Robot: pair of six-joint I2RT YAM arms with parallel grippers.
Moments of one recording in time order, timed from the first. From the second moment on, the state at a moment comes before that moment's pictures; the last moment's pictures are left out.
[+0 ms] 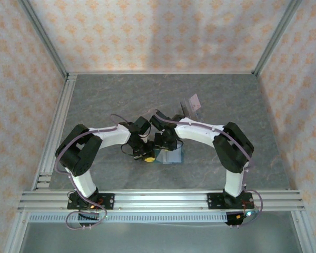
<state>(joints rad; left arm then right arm) -0.58 1.76 0.94 -0.57 0.55 -0.82 0.83 1.85 1.27 -0.76 -0.16 0.89</state>
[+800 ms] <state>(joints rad) -0.55 1.71 0.98 -0.73 0.47 -0.73 0.81 1.84 1.24 -0.64 -0.27 1.03</state>
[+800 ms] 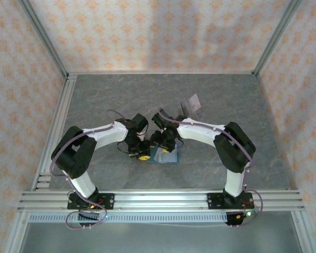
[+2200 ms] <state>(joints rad) -0.50 1.43 0.94 -0.81 0.59 -0.70 0.76 1.79 1.35 -0.87 -0.06 0.89</state>
